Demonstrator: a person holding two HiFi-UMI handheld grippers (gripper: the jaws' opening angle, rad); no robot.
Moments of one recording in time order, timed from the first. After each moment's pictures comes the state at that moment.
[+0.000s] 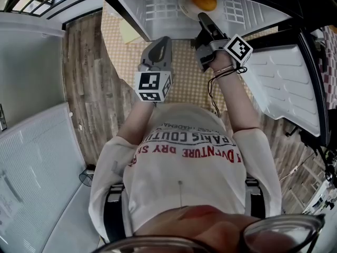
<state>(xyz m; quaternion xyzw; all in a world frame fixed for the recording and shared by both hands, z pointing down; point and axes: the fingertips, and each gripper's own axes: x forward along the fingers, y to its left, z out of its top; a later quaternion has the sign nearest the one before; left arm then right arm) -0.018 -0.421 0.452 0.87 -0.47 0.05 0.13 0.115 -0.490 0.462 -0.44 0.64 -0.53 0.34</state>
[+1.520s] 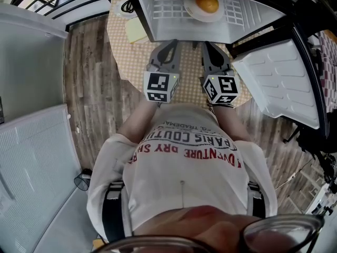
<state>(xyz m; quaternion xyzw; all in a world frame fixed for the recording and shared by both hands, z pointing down) -0.011 -0.388 0.429 0.89 -0.44 0.04 0.09 0.079 -0.377 0.428 -0.58 0.81 -0.08 -0.02</state>
